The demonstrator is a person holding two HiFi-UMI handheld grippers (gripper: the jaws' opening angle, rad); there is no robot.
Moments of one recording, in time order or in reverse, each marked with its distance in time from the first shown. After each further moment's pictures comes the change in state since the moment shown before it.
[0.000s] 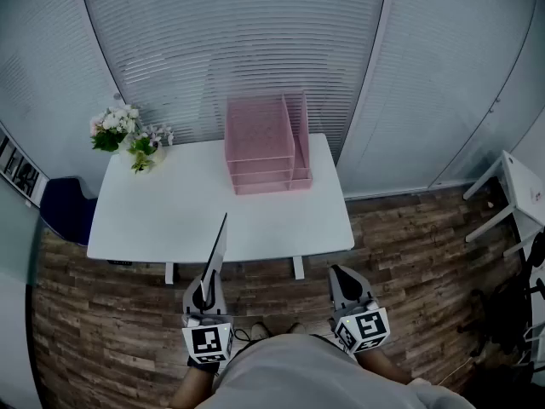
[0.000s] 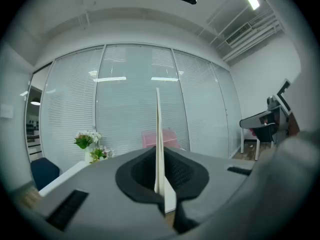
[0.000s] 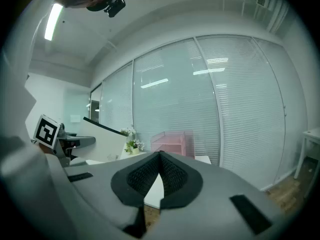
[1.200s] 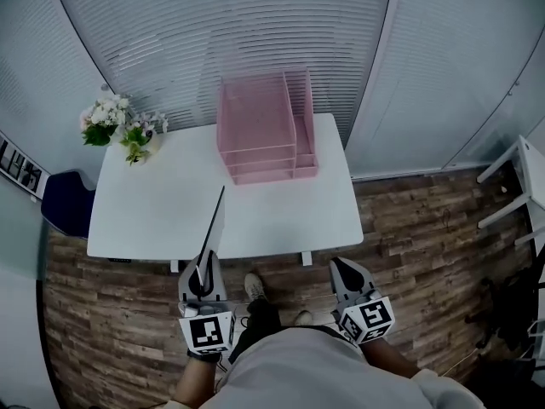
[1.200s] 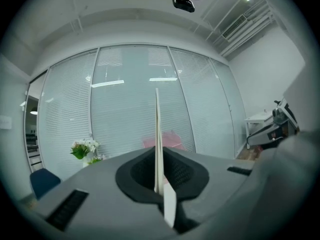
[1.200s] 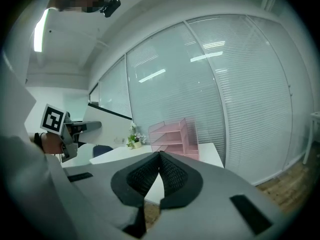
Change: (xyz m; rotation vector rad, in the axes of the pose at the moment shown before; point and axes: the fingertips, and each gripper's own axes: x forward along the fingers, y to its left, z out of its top) left arm 0.070 0.004 0.021 0.080 0.009 0.048; right arm 0.055 -0.036 -0.045 0.094 0.078 0.070
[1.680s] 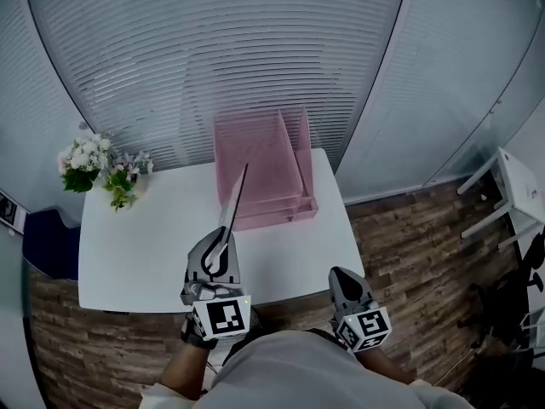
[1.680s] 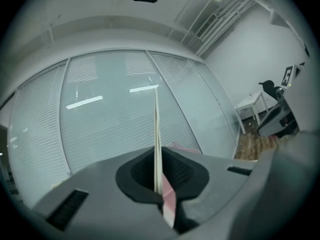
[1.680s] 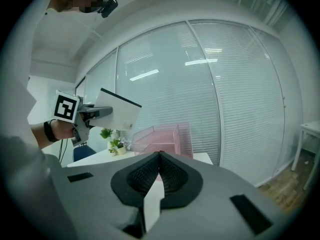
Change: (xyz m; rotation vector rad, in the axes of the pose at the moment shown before) left arm 0.169 0.040 0.074 0.235 -0.143 -0.140; right arm 0.102 -0.017 0.049 -0.030 -0.009 -0.165
